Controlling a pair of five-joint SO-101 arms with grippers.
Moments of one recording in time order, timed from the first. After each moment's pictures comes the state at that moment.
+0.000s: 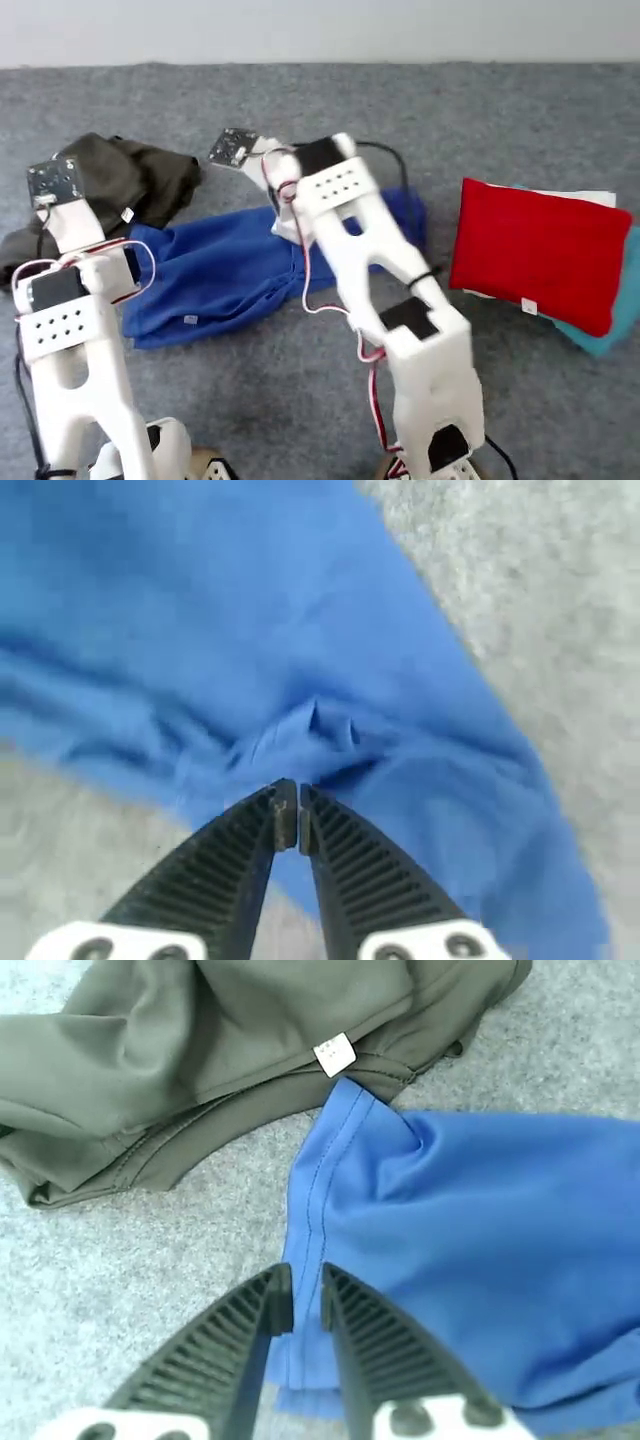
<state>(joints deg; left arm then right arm) -23.4 -33.8 43.3 64.5 4.4 -30.8 34.1 -31.5 83.1 34.2</state>
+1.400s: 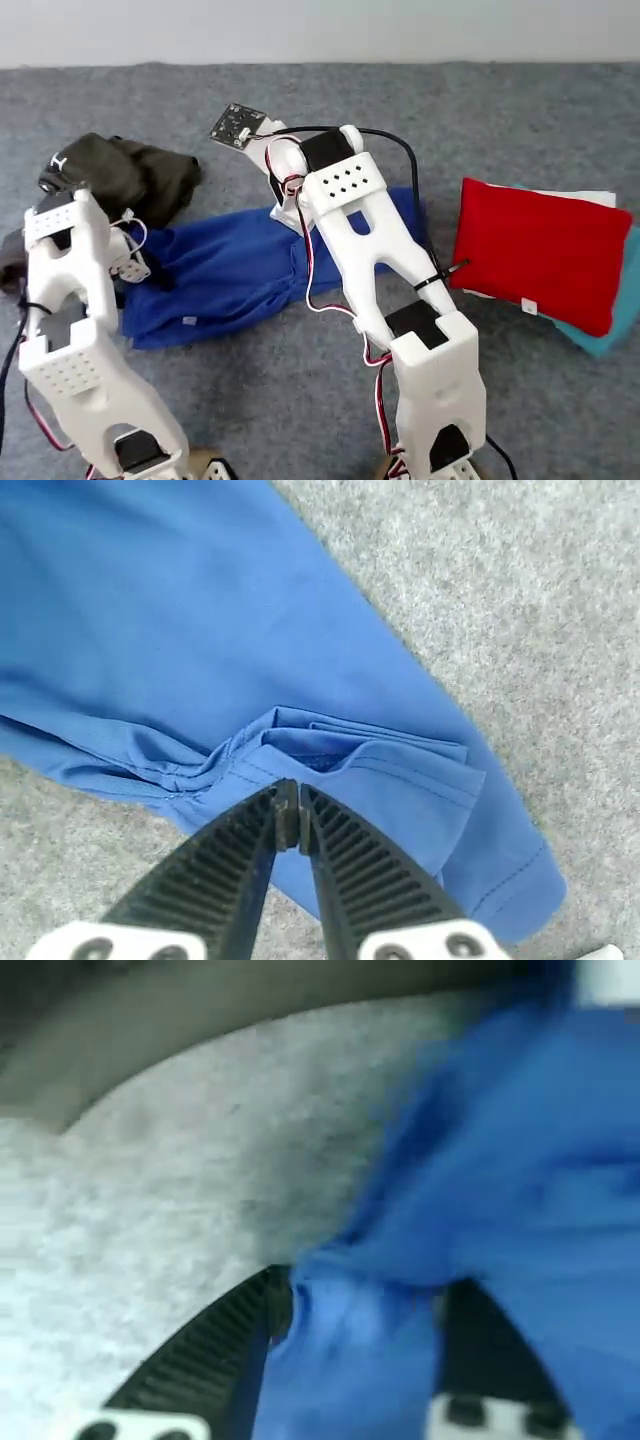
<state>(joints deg) -27.1 28.9 2.6 82.3 10.0 -30.1 28.2 -34.1 86.2 32.0</state>
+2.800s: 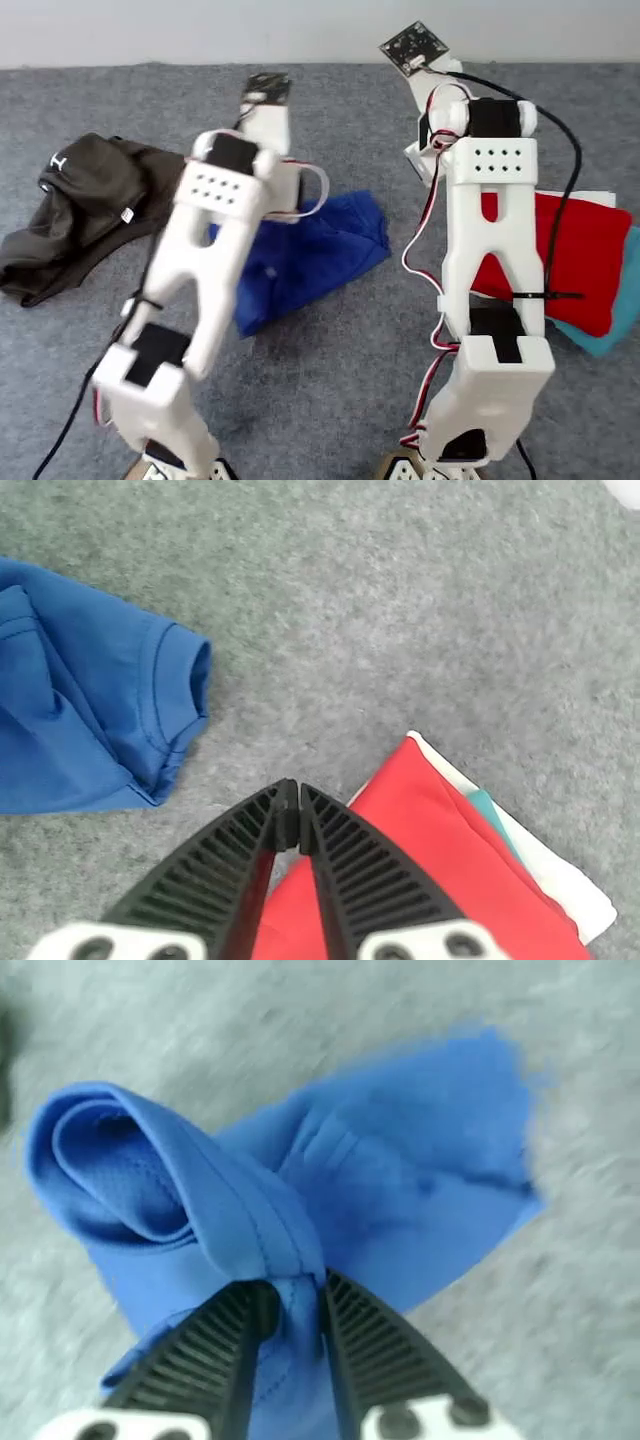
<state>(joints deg) 17.4 17.5 -20.0 87.4 18.4 -2.8 18.2 -34.0 85.2 32.0</state>
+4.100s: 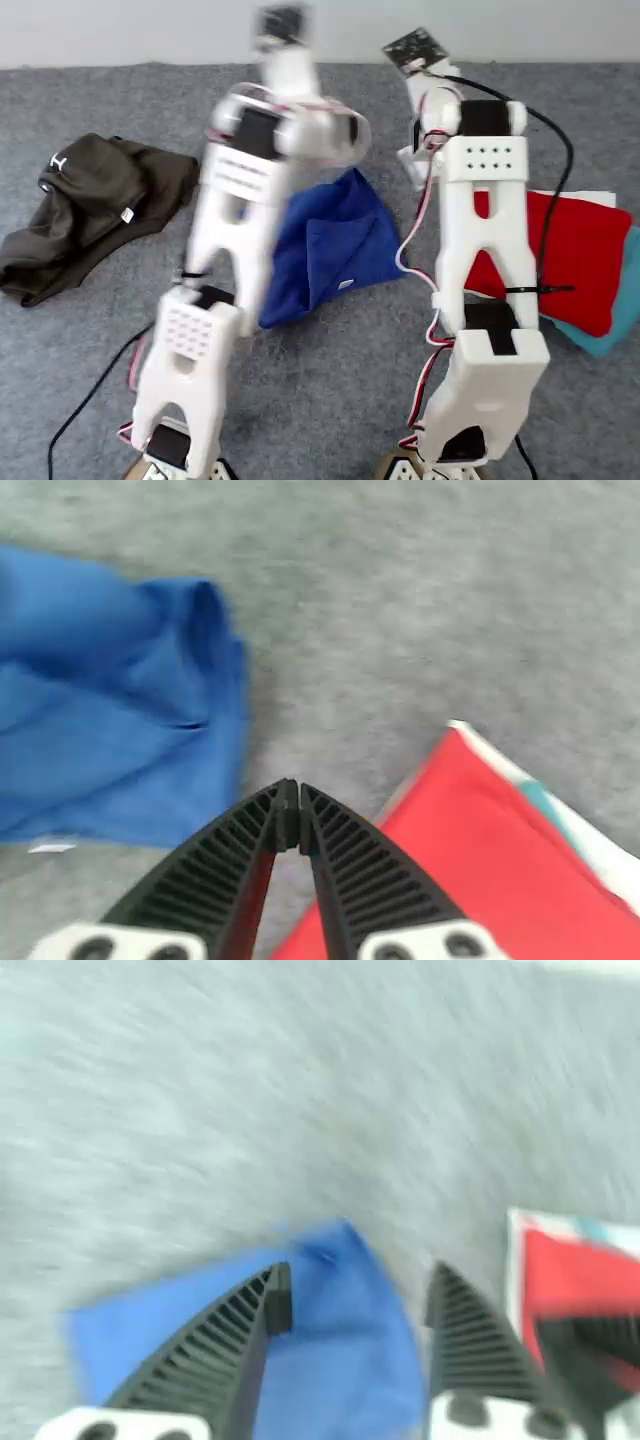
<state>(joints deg) 14.1 43.7 -77.7 99.4 30.1 -7.3 20.6 -34.0 87.8 26.2</state>
